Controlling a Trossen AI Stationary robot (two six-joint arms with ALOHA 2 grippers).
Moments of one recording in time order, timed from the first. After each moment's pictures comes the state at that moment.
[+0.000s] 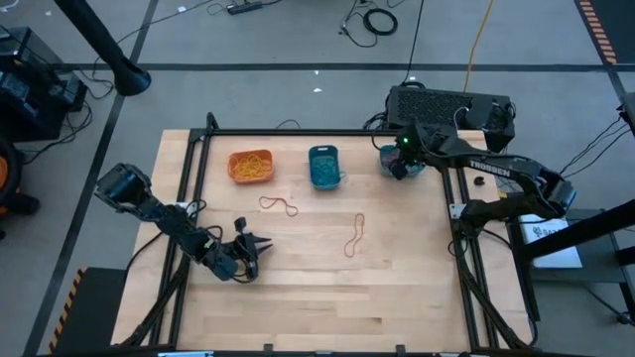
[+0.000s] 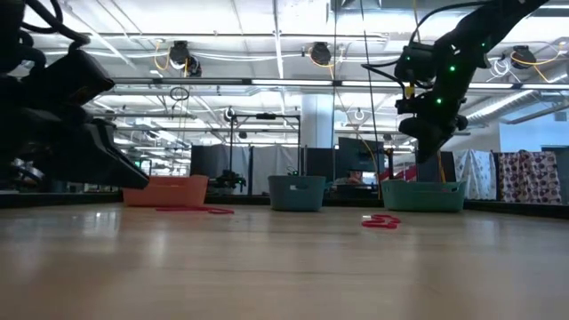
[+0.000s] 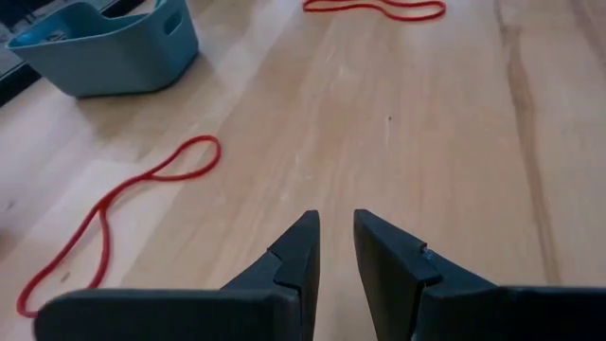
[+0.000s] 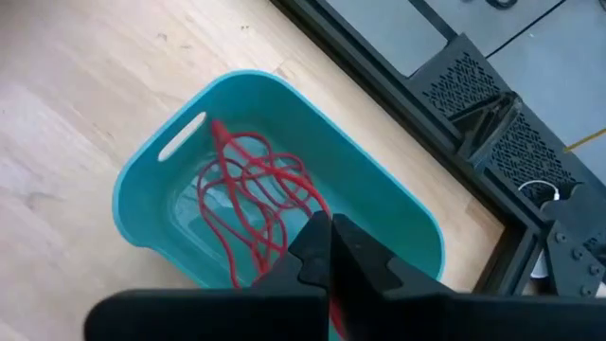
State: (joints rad) left arm -0.64 1.50 0.27 0.47 -0.83 -0.43; right arm -0.69 1.25 0.78 -0.57 0.34 0.06
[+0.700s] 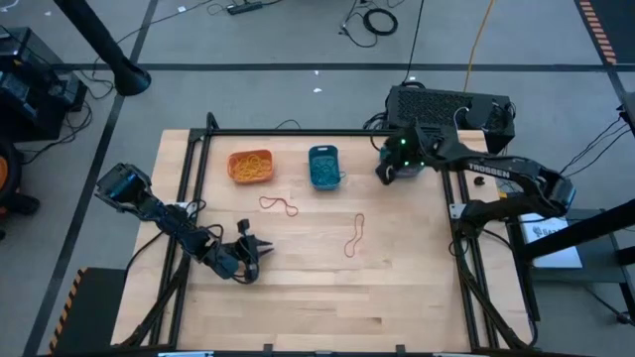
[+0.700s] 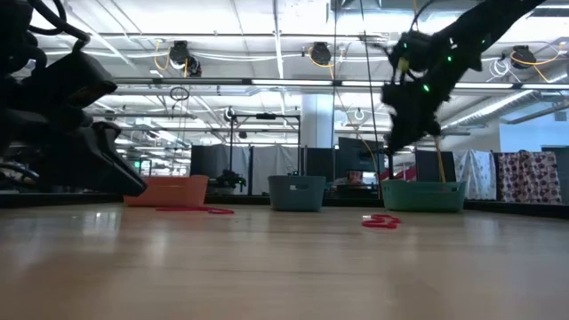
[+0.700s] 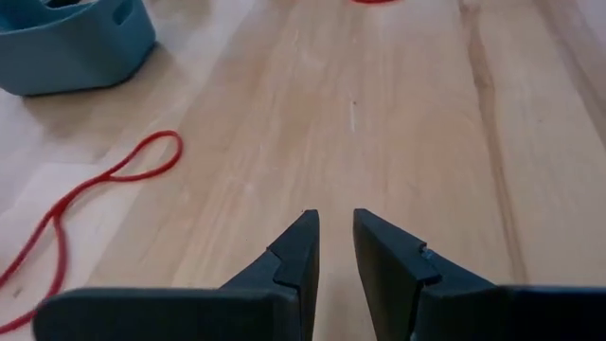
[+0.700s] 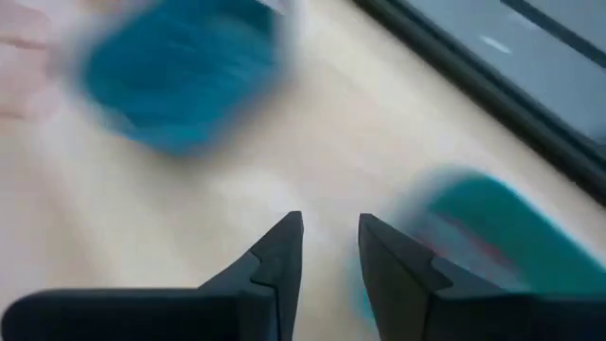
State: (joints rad) left arm -0.63 1.50 0.27 0.49 -0.73 -0.38; right arm -0.62 1.25 0.78 -0.42 0.03 0.14
